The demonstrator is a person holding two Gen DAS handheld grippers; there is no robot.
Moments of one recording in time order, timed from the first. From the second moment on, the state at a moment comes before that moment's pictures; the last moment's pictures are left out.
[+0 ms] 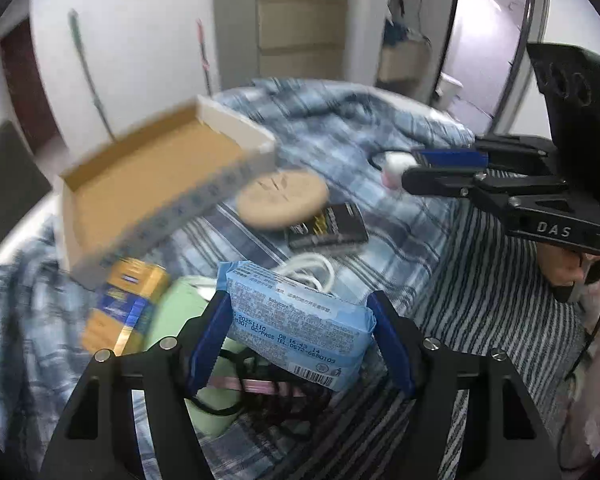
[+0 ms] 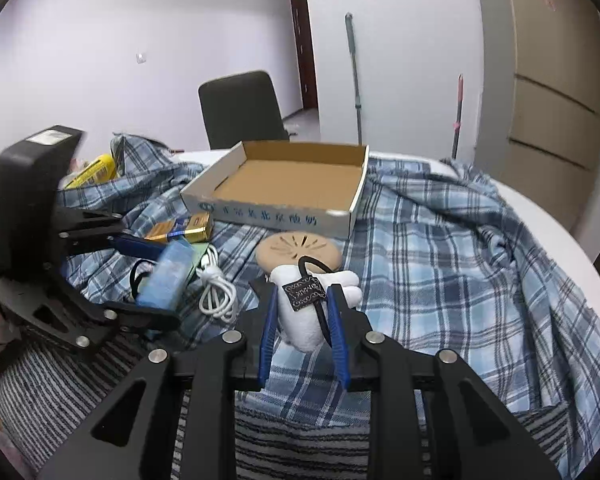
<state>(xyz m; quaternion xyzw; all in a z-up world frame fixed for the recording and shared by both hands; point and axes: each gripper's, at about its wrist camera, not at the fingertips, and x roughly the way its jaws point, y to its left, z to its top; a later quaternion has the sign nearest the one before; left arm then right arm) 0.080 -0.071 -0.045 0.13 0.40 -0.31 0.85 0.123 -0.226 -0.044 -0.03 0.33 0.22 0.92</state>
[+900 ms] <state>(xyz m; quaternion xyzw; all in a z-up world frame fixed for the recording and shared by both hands) 0.008 -0.040 0.039 0.05 0.18 -0.12 0.98 0.107 -0.186 0.019 -0.07 0.22 0.21 0.95</state>
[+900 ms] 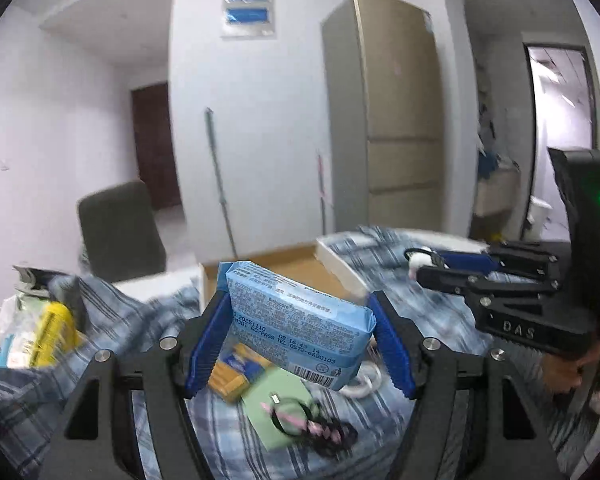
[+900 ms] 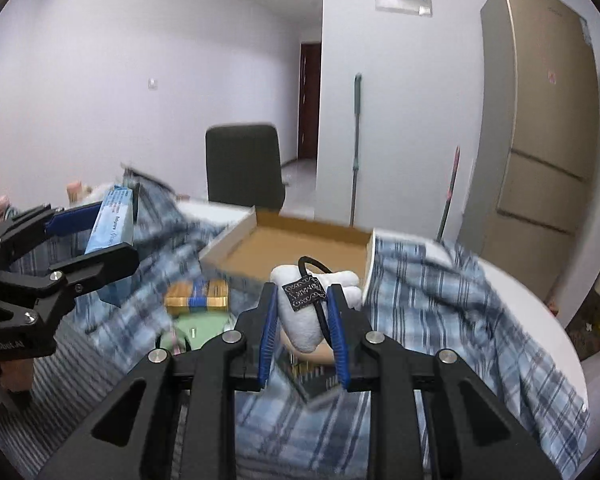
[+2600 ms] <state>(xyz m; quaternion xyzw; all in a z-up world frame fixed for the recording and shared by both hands) 0.267 0.005 -0.040 -0.03 0.34 -0.02 0.94 0.315 -0.127 -0.054 -0.04 0.37 0.20 0.91</state>
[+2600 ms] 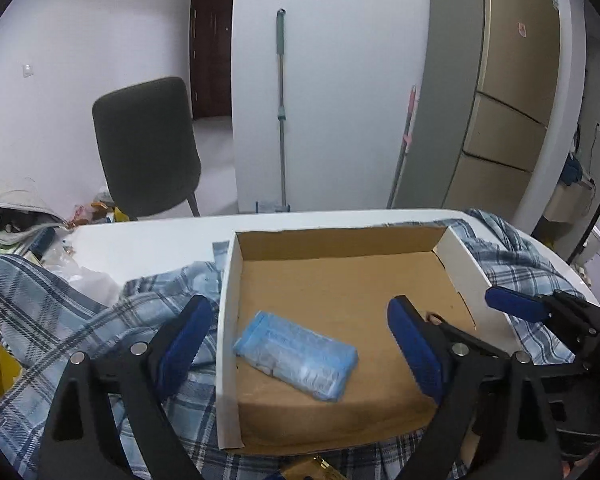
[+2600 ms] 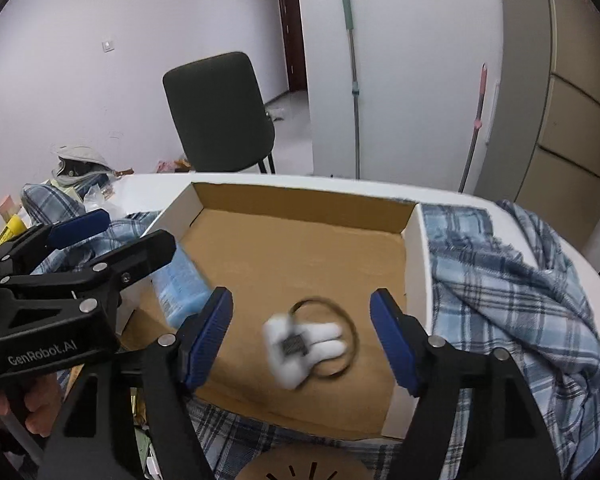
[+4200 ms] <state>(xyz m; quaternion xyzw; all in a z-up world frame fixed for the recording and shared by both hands) 0.075 0.003 -0.003 -0.02 0.21 -0.04 0.98 0.187 -0.196 -0.017 -0.04 0.24 0.19 0.95</state>
